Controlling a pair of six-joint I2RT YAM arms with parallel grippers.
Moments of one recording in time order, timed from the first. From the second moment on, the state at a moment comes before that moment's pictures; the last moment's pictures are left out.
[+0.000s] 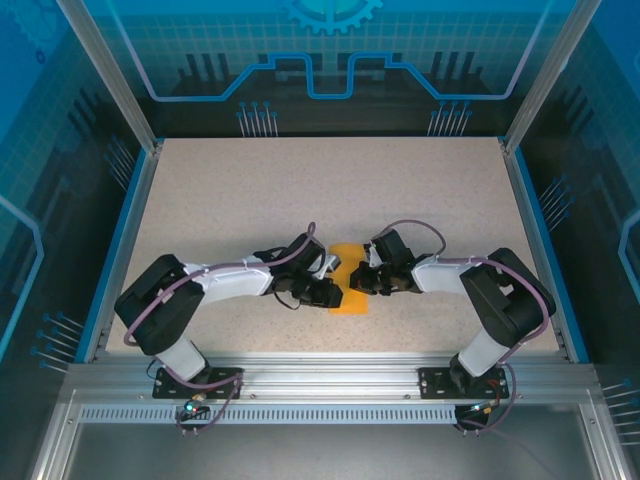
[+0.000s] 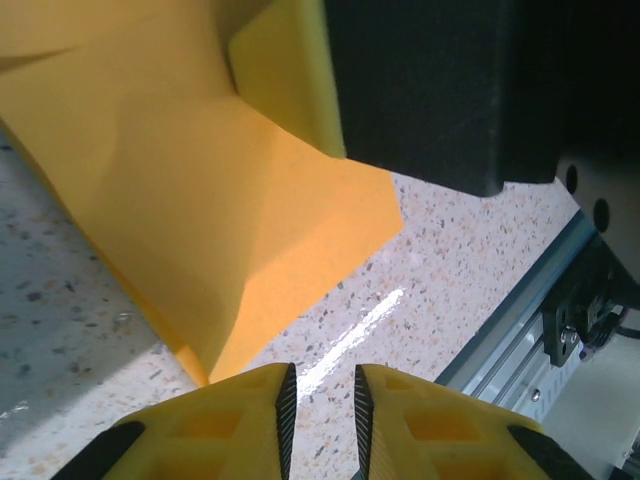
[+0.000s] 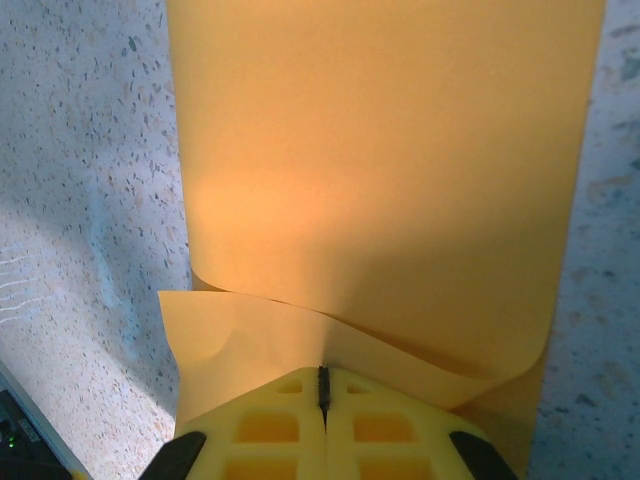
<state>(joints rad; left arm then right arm) -0.75 1.63 0.84 -0.25 0.52 -0.62 0.55 1.63 0.65 -0.03 -0.42 0.77</state>
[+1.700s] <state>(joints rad) -0.74 1.74 0.83 -0.26 0.52 -0.61 0.68 1.60 0.66 -0.10 -0.43 0.69</state>
